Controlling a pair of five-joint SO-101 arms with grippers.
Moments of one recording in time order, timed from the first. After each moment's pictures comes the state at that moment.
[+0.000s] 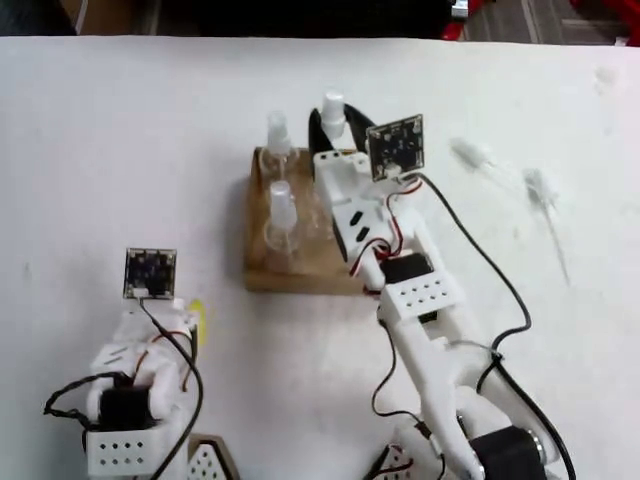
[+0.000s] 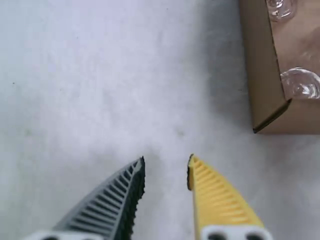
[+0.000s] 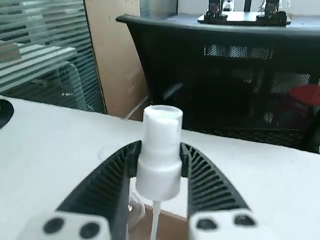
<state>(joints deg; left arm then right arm) -9.8 -103.7 97.1 65.1 -1.6 -22.1 -23.8 51.9 -16.3 0.5</state>
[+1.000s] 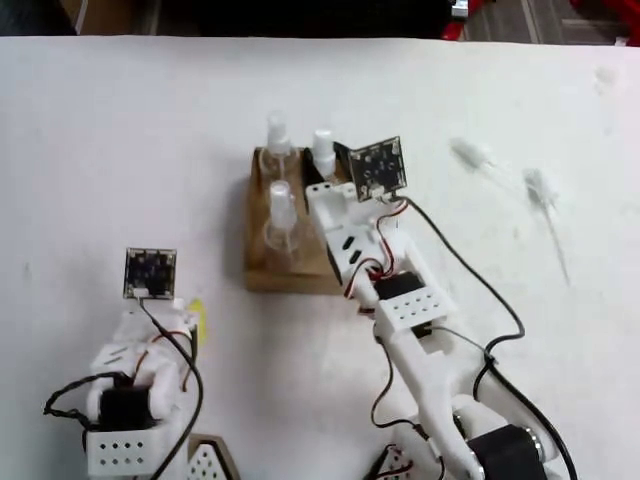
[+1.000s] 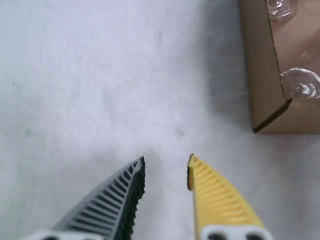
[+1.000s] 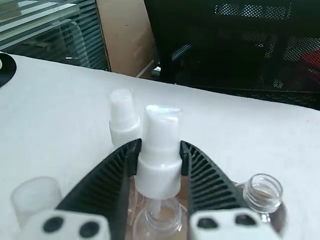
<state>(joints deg) -9.8 -103.7 97.1 65.1 -1.6 -23.9 -23.7 58.9 -16.4 0.7</state>
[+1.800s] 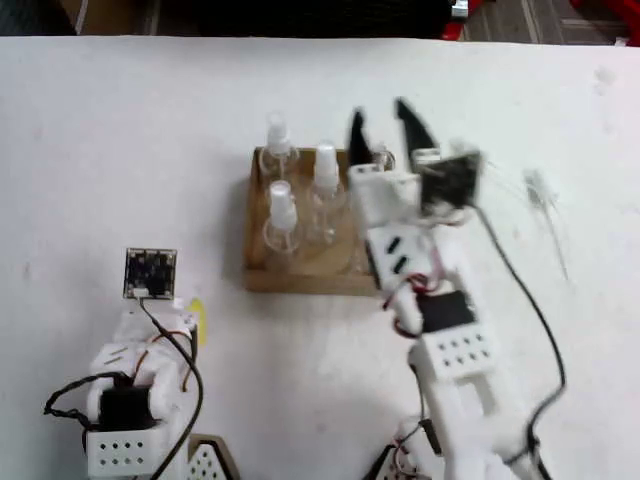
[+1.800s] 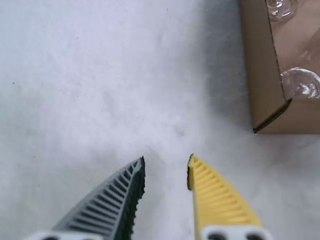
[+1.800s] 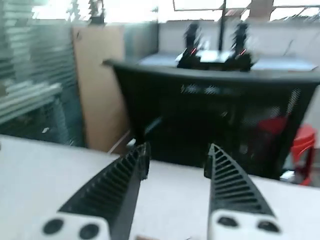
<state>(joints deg) -9.8 -103.7 97.1 65.1 -1.6 -15.4 -50.4 58.9 -6.4 0.7</state>
